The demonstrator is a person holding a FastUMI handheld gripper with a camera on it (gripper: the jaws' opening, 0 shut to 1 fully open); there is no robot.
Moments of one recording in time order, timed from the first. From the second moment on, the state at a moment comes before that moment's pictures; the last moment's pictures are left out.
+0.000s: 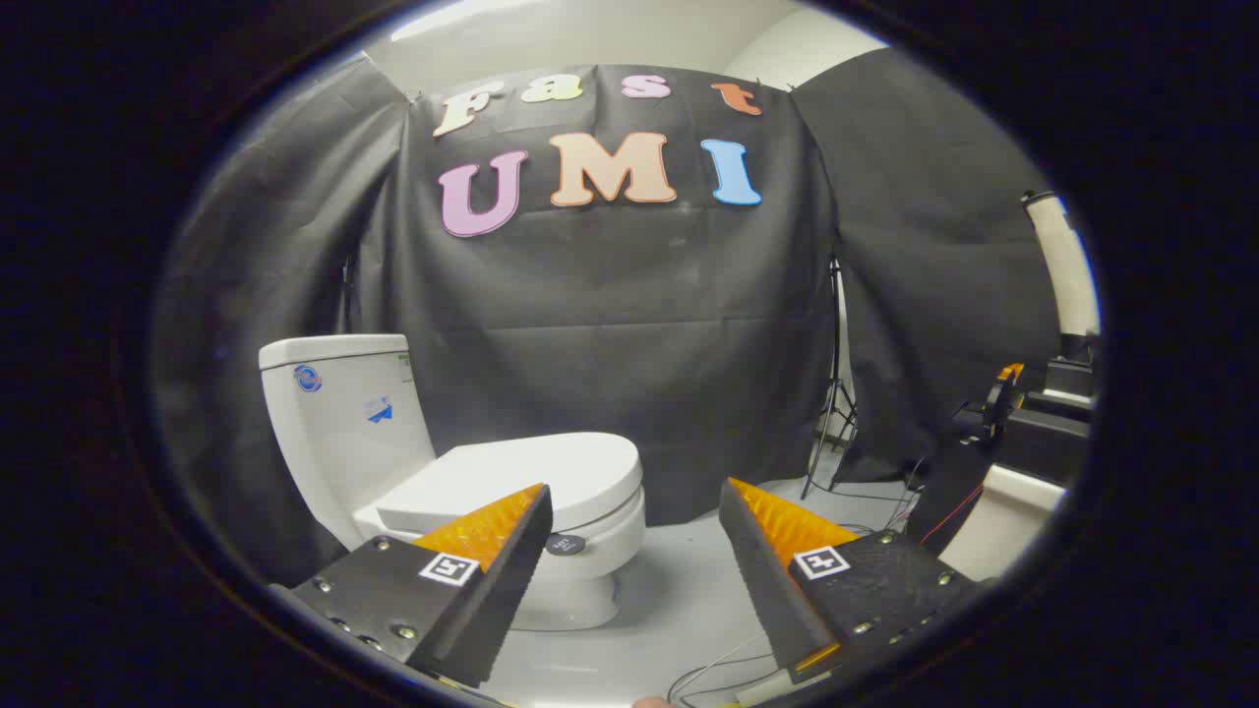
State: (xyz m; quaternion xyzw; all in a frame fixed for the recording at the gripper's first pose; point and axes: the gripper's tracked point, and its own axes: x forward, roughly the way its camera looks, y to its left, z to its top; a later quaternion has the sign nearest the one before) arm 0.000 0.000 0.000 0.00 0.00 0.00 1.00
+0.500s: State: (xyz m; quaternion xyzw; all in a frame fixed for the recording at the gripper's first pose) arm 0.012 0.006 -0.005 0.00 0.01 0.01 1.00
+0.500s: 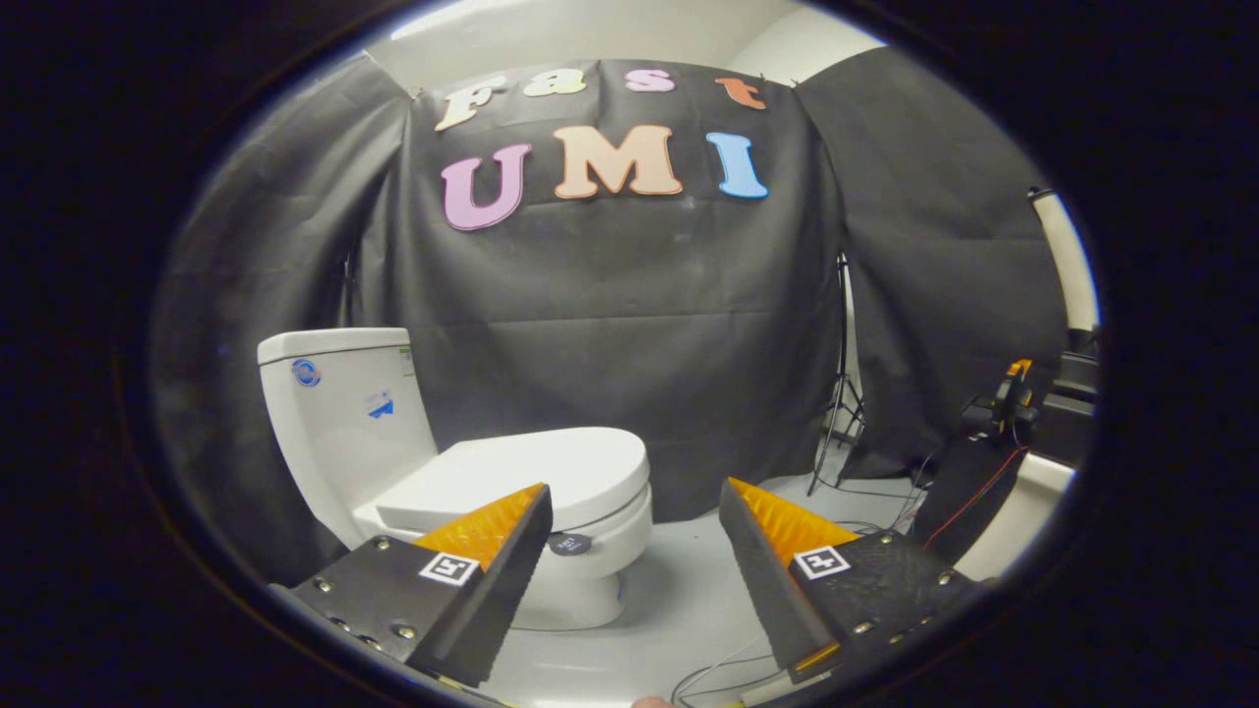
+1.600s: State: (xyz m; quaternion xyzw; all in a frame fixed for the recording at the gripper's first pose) arm 0.096 0.070 -0.032 0.09 0.14 0.03 0.99
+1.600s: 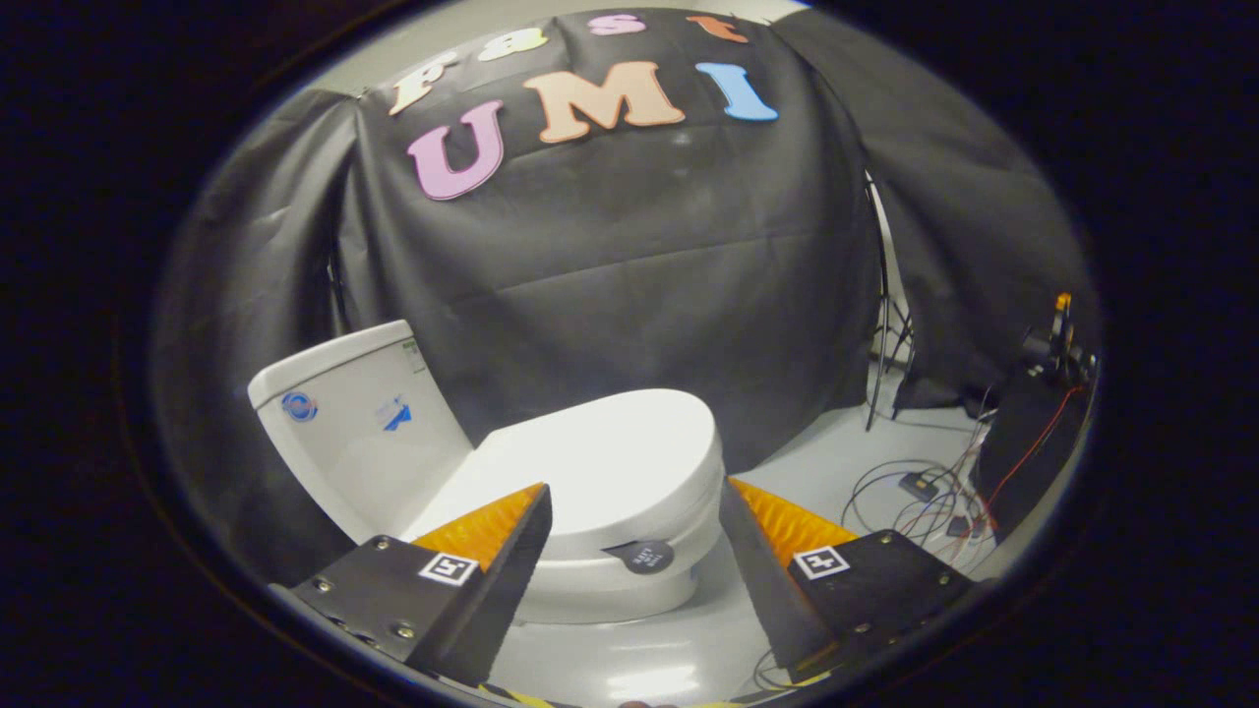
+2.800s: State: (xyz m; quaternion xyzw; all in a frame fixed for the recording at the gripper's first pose) arm 0.141 0.060 -0.169 0.40 0.38 -0.04 0.83
